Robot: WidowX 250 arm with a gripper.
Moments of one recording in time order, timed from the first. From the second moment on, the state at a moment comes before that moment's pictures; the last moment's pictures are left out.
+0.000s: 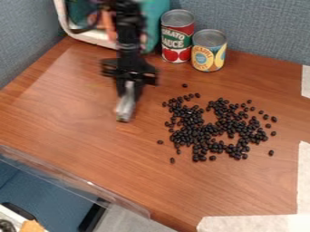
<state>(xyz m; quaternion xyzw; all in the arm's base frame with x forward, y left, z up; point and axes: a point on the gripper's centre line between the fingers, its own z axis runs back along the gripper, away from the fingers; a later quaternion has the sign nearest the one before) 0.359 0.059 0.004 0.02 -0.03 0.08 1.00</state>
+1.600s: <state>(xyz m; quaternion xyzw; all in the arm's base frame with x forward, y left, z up) 0.390 -0.048 0.013 0.02 -0.05 -0.03 1.00</state>
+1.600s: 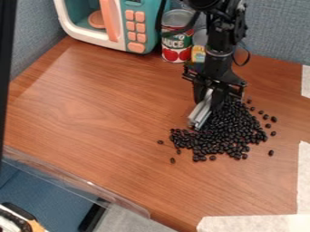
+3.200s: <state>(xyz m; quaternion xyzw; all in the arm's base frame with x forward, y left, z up) 0.282 0.024 -0.002 0.01 -0.05 0.26 0.96</state>
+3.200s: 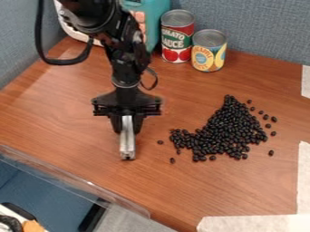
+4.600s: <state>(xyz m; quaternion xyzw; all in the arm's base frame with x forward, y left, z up) 0.334 -0.098 0.001 -0.04 -0.02 0.31 0.95</state>
